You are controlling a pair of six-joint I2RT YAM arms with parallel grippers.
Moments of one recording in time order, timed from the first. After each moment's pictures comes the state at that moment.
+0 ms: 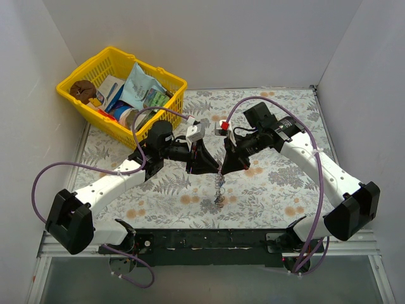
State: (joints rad) left arm -0.64 1.29 0.90 0.19 1.05 -0.14; right arm 0.61 1.40 1.39 -1.03 -0.95 -0.53
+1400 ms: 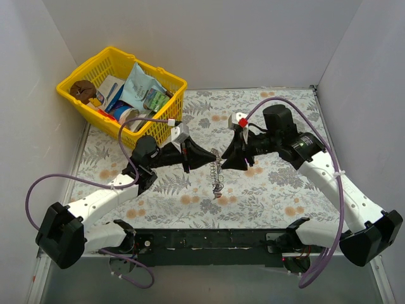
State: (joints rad) left arm -0.64 1.16 0.71 0.58 0.80 -0.32; right arm 0.59 1.18 1.23 -0.67 -0.93 -0.32
